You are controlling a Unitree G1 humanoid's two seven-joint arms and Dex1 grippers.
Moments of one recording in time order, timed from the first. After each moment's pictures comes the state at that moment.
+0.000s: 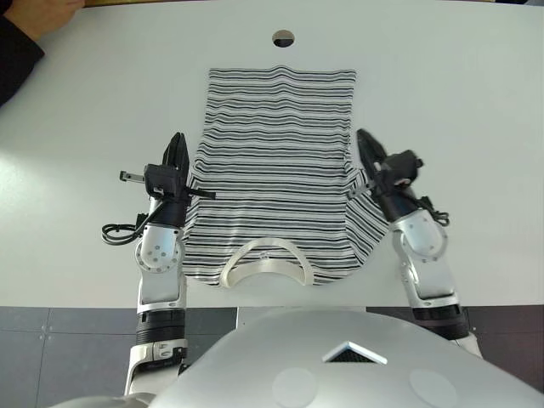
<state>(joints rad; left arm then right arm) 0.26 0.24 0.11 0.04 0.01 -0.42 -0.19 0.17 -0.15 0.29 -0.13 -0.06 -0.11 0.31</state>
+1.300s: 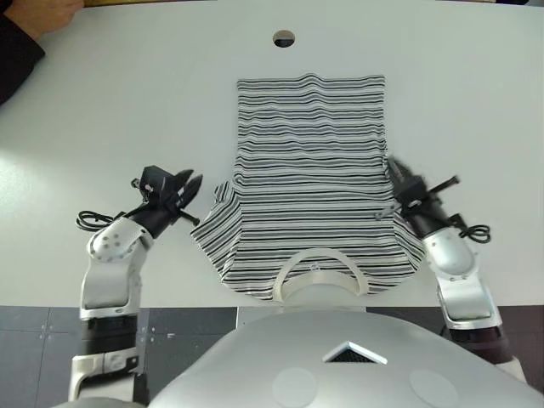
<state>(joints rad) 0.39 0.61 0.16 -0.21 -0.28 0.20 -0.72 0.32 -0.34 0.12 -0.39 -0.19 -0.15 0.18</state>
